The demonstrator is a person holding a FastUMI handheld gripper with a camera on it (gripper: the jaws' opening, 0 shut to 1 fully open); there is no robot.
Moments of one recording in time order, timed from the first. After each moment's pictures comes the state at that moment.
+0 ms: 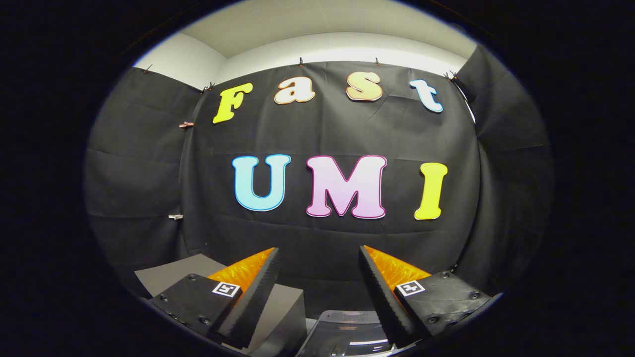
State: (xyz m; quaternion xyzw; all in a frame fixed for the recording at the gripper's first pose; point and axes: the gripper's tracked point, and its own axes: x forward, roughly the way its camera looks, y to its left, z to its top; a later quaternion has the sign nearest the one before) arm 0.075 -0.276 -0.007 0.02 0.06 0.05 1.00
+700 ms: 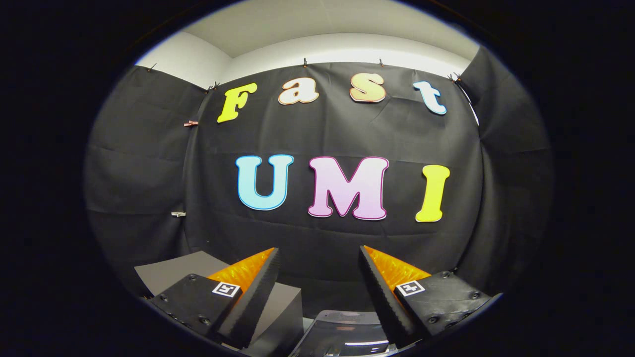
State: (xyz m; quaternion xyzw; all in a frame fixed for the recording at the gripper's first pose) arm 0.070 -0.282 -0.006 0.01 0.06 0.06 1.00
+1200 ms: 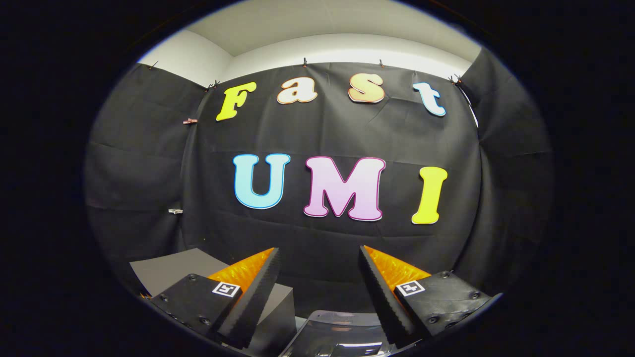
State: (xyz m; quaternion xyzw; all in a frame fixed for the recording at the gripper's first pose) arm 0.073 -0.298 -0.007 -0.01 0.06 0.06 1.00
